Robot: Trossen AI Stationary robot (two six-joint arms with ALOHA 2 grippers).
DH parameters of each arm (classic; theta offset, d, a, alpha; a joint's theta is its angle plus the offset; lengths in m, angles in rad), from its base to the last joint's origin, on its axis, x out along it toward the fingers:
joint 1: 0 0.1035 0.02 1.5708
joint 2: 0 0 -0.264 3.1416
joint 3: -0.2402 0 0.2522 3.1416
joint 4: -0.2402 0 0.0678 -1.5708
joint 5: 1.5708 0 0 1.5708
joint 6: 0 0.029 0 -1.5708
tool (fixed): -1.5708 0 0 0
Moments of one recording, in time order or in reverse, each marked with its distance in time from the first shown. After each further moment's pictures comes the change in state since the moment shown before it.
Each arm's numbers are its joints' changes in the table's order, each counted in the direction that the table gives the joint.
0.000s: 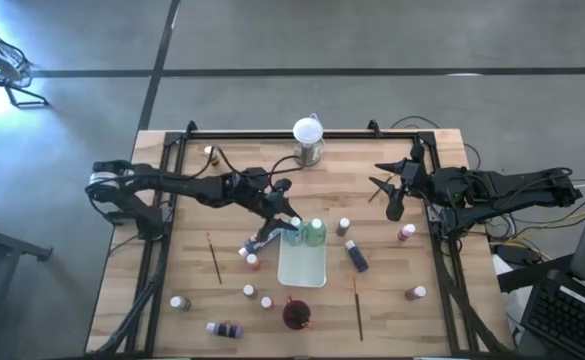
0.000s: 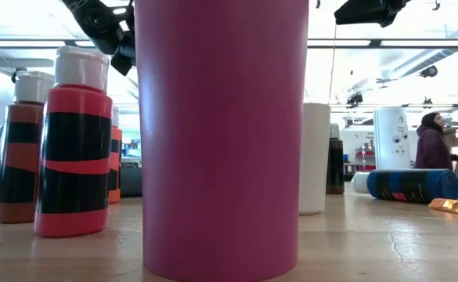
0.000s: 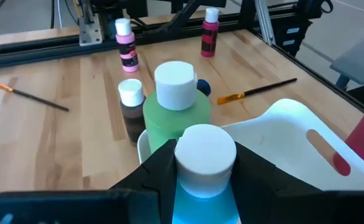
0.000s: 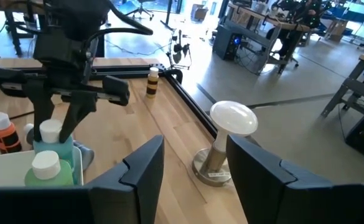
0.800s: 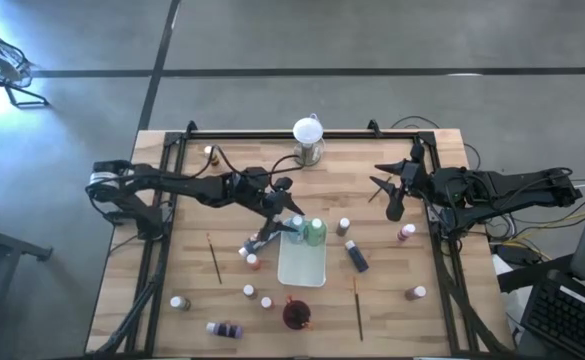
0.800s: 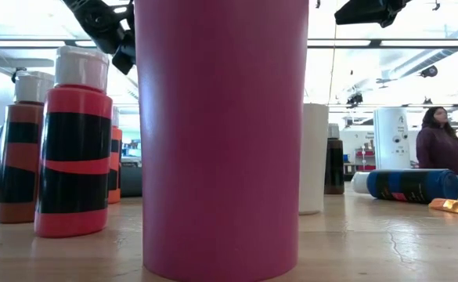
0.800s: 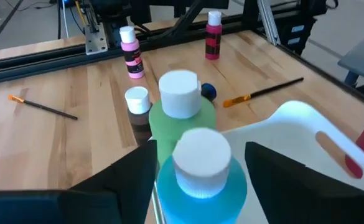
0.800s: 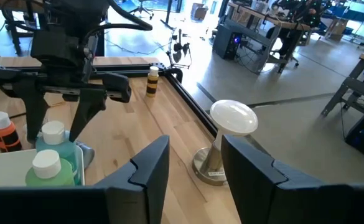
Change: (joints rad) left arm -0.003 -0.001 -0.009 0.004 0.016 0.034; right arm 0.000 0.000 0.000 -0.004 0.000 0.002
